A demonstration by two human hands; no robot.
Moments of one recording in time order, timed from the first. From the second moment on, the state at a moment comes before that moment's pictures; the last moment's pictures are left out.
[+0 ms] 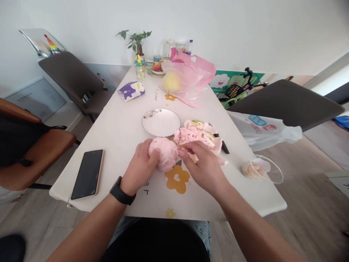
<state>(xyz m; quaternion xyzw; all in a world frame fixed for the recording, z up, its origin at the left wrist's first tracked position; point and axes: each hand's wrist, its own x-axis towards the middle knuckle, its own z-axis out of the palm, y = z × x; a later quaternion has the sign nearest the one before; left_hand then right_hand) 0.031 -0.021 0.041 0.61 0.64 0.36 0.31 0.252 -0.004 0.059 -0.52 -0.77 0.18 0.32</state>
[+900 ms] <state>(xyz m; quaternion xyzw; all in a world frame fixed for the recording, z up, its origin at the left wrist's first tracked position) 0.048 -0.050 0.023 0.65 0.64 0.34 0.21 0.218 -0.039 0.073 -0.57 -0.63 0.42 0.32</state>
